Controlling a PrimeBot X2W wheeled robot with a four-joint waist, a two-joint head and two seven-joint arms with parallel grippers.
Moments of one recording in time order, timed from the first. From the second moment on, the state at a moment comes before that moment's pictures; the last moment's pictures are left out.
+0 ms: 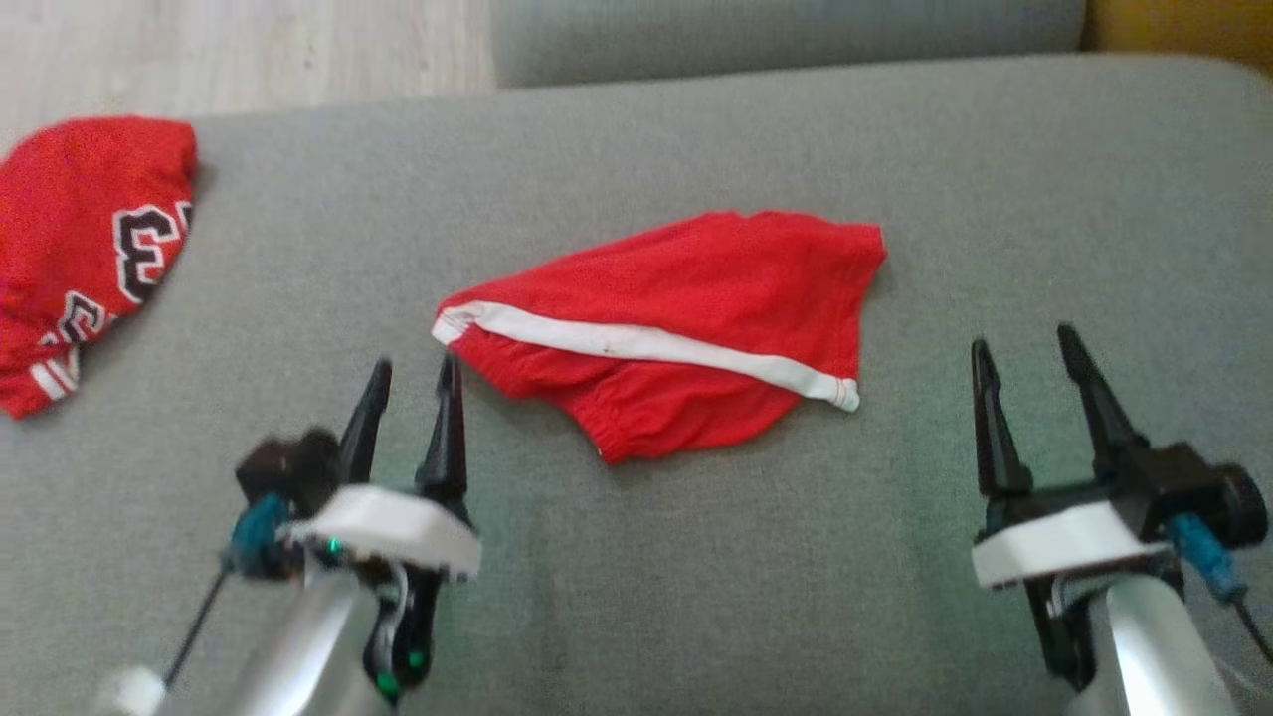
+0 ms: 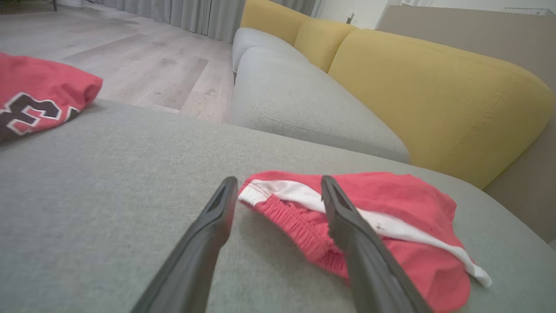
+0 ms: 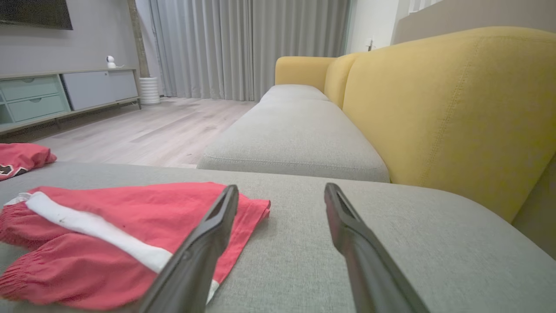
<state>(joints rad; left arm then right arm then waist) -0.35 0.17 -0.45 0.47 -0.67 0.01 -0.20 -0.12 -0.05 -0.01 0.22 -0.02 0.13 -0.25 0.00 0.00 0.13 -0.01</state>
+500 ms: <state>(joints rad) -0.01 0.21 -0.39 0.25 -0.60 0.15 -0.25 0.04 -0.05 -0.02 0.21 0.01 0.13 -0.25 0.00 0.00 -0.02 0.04</state>
